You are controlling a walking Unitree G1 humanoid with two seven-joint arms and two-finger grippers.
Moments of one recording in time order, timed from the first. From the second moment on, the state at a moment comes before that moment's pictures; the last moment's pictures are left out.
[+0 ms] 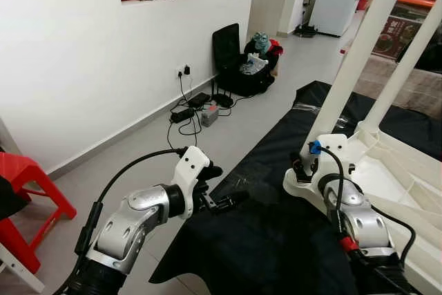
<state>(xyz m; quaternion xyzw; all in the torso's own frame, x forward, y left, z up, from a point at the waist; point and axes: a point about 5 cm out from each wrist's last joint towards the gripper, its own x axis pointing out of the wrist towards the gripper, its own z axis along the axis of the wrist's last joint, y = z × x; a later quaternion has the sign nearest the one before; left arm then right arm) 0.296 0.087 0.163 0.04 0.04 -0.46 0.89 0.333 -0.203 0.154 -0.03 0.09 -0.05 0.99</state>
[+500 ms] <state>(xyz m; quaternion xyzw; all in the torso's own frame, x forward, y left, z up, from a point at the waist) 0.296 0.086 0.163 0.03 0.04 -0.46 0.89 0.331 -0.171 0.202 0.02 -0.03 0.15 0.99</state>
